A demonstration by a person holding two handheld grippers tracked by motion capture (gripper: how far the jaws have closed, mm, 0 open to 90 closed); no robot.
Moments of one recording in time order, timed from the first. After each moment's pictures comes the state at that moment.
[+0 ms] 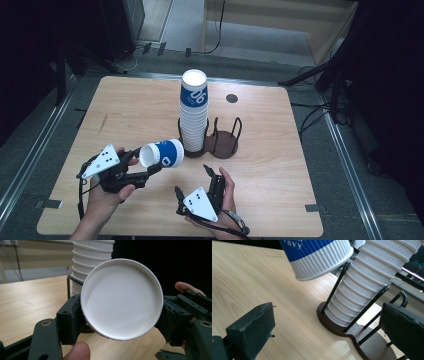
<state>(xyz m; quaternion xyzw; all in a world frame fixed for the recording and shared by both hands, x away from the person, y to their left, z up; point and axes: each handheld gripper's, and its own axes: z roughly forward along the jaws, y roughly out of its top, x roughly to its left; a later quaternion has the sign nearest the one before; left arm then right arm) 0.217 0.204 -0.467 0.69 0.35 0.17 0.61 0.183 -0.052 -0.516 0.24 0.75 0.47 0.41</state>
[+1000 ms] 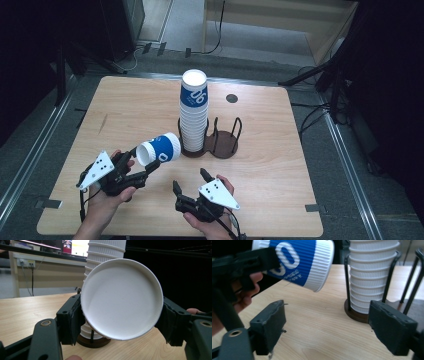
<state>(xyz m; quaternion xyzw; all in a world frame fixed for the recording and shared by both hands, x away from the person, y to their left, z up) 0.213 0.205 -0.490 0.62 0.35 0.22 0.67 0.179 -0.056 -0.489 0.42 0.68 0.56 0.21</state>
